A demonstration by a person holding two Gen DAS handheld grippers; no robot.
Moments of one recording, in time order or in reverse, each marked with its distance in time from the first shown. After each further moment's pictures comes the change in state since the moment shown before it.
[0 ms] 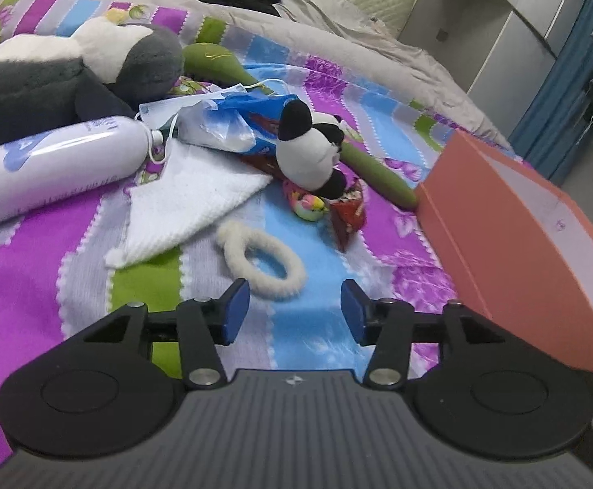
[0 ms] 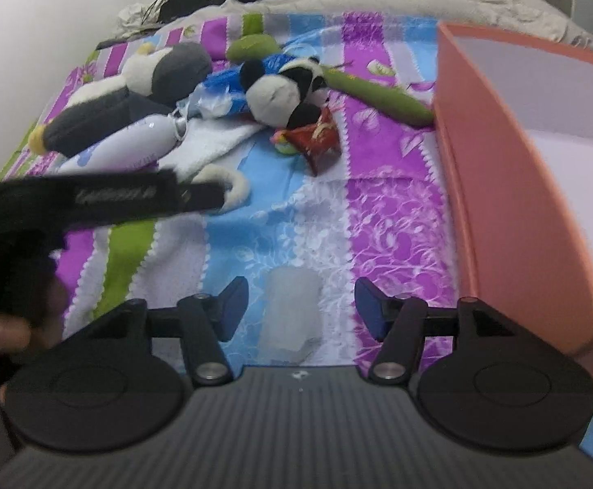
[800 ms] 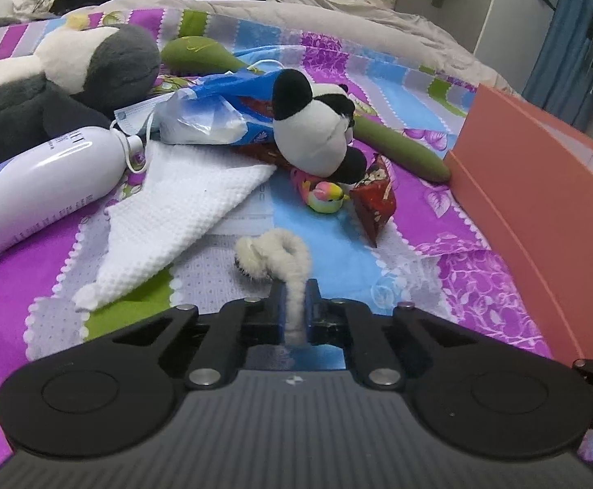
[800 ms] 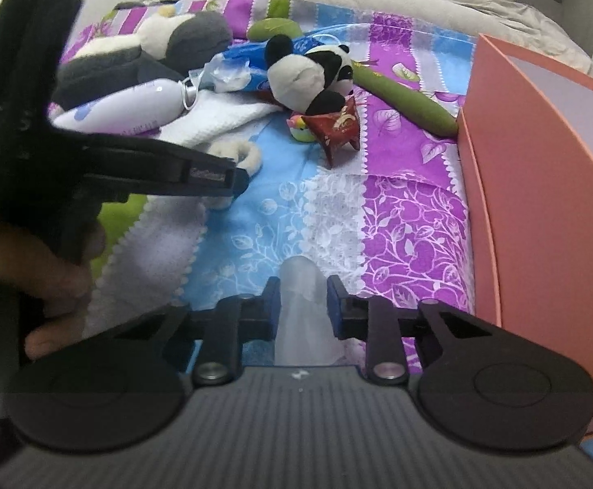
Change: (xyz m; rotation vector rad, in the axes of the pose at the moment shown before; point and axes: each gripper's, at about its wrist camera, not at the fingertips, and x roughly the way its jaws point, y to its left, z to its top) left arm 0.057 -0.008 0.003 0.140 0.032 0.081; right arm 0.016 0.014 -0.005 -0.139 -0.001 -0.045
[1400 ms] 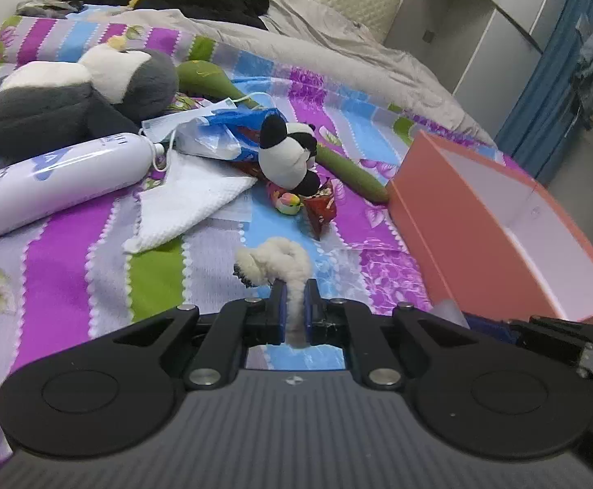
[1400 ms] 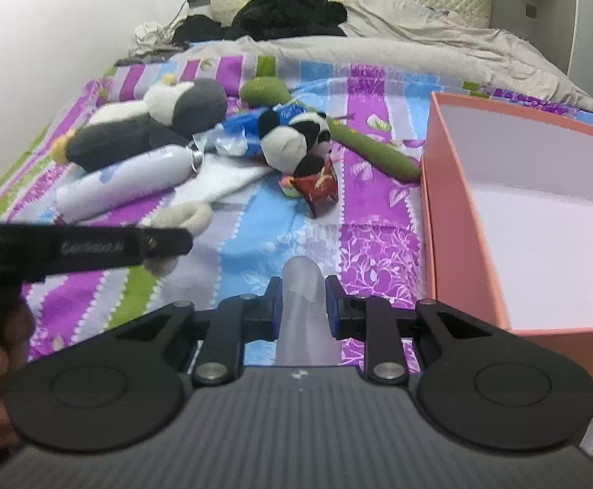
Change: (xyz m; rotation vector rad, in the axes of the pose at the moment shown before) left arm -0.112 -0.005 -0.018 -0.105 -0.048 -0.085; right arm -0.076 -0.006 0.008 0.056 -0.123 -0.005
